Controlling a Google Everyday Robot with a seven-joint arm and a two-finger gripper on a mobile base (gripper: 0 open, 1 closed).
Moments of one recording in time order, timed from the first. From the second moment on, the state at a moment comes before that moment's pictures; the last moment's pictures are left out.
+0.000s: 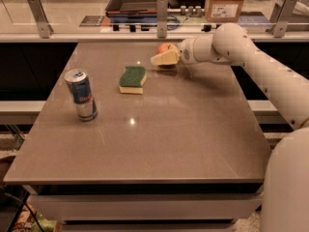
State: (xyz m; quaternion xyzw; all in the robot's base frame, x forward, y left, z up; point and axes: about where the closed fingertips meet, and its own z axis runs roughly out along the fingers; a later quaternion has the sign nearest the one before) arm 0.818 -0.060 0.840 -0.32 0.78 0.21 0.49
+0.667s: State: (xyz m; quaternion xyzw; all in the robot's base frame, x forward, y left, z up) arm 0.818 -0.054 0.837 -0.32 0.78 0.22 0.49
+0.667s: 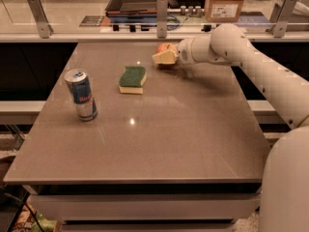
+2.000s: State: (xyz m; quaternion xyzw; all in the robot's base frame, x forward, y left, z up) arm 0.818 -0.045 0.833 -0.32 0.78 0.23 0.49
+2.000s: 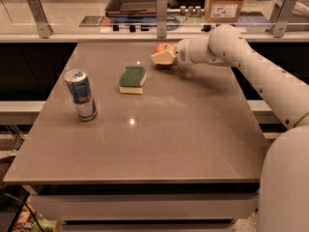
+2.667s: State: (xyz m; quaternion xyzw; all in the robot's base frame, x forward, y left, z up) arm 0.818 -0.045 0.834 -0.32 0.78 0.23 0.49
